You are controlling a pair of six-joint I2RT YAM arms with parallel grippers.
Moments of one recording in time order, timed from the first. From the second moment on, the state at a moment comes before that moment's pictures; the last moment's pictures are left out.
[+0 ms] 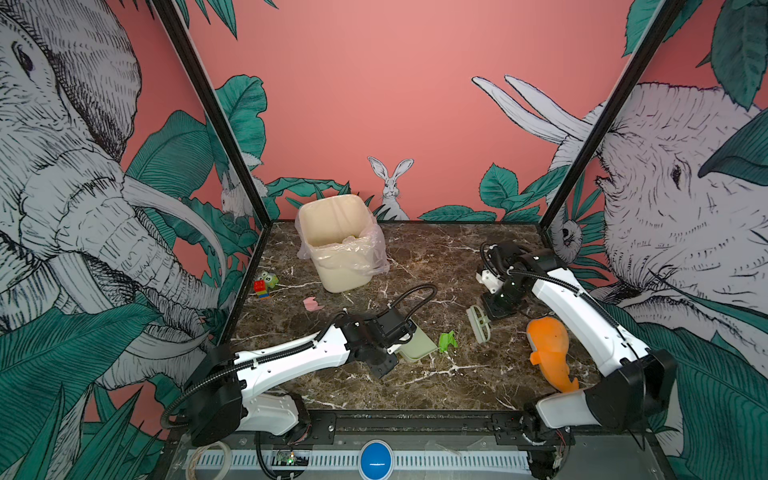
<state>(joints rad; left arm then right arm) -1.08 1.32 0.93 -0.89 -0.04 -0.08 0.37 1.43 1.36 -1.39 -0.07 0.02</state>
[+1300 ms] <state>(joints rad) -1.13 1.39 0.91 -0.84 -0.03 -0.04 0.57 1.62 1.44 -1.42 0.00 0.04</state>
